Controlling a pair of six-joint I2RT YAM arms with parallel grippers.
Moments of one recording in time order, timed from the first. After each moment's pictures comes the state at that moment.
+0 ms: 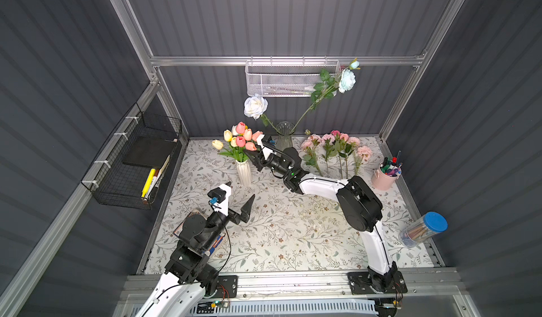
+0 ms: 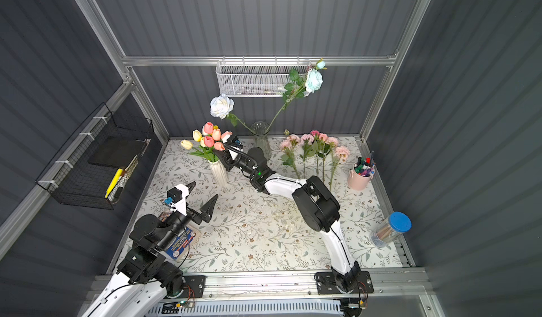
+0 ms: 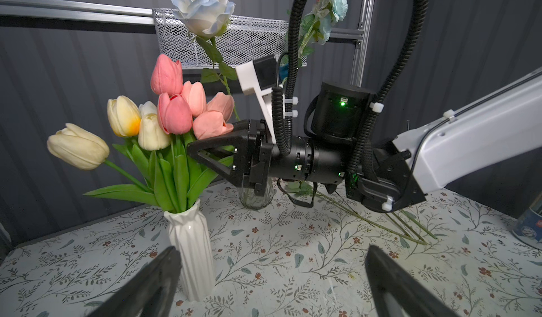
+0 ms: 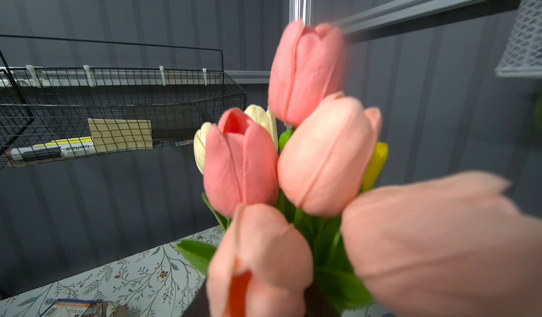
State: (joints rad) left arm -0.54 0.39 0.42 0.02 0.05 0.03; right arm 0.77 2.18 1.53 0.86 -0.35 0.07
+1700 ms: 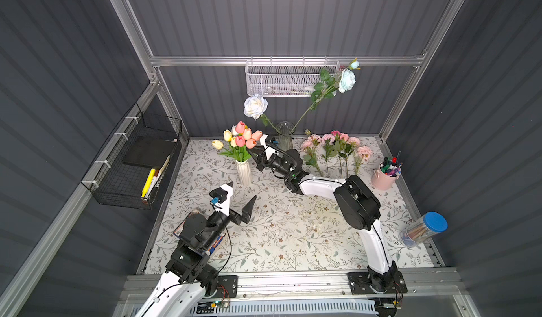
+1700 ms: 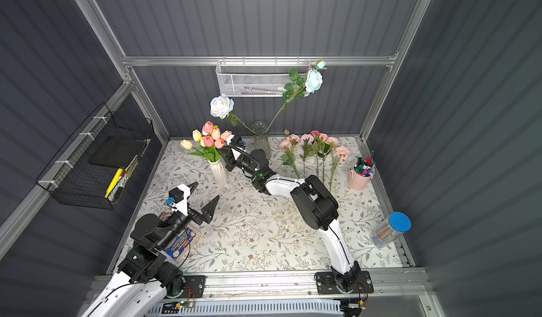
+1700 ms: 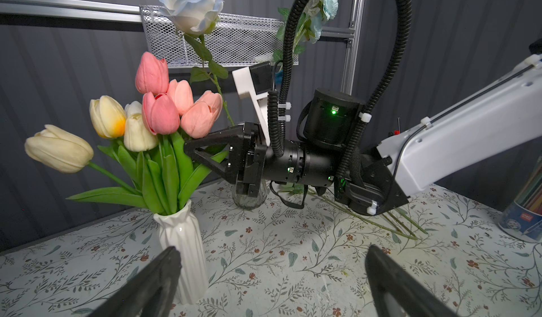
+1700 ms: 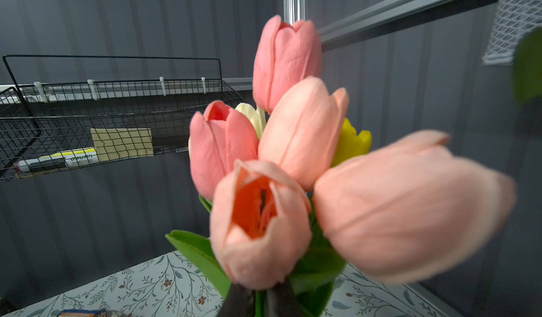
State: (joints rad) left arm -0.54 0.40 0.42 0.02 0.09 0.03; right arm 0.75 2.20 1.52 0.94 -0.36 0.14
